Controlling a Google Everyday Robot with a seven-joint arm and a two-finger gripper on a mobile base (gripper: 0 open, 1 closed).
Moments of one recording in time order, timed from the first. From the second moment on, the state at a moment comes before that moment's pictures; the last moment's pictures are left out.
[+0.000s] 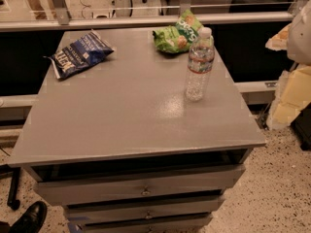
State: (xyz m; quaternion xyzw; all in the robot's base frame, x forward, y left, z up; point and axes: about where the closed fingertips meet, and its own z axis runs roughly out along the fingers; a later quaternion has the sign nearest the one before) arm 0.438 -0.217 0.976 -0.60 0.78 -0.03 0.16
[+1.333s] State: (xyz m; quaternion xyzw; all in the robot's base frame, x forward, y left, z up) arm 0.497 -0.216 0.911 -0.54 0.79 0.04 0.30
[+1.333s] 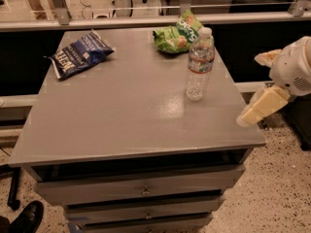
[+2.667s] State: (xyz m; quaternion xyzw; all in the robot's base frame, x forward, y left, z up) arm 0.548 -0.110 0.892 -0.47 0.72 0.26 0.44
